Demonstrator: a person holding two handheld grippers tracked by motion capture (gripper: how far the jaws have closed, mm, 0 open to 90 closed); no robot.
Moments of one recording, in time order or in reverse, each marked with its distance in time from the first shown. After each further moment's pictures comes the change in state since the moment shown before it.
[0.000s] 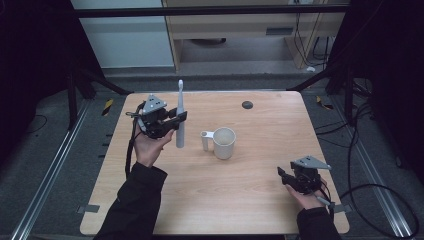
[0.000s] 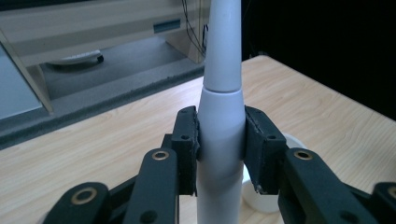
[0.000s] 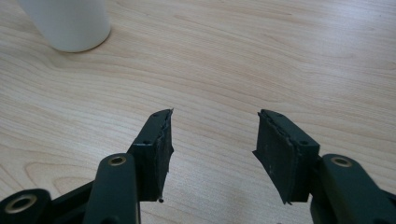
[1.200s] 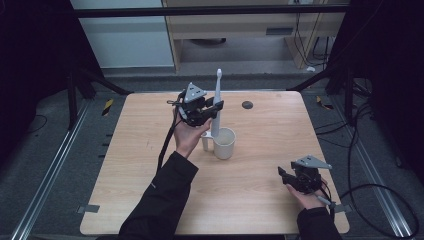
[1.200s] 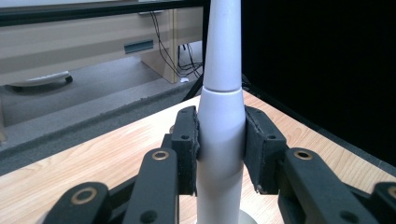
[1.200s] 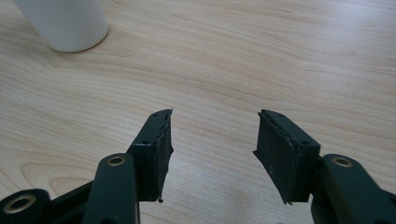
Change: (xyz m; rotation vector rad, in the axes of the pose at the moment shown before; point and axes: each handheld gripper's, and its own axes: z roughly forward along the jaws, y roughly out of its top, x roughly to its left) left arm -0.054 0.028 0.079 -0.053 -0.090 -0.004; right arm -0.003 -0.001 0.002 0.002 0.008 0.014
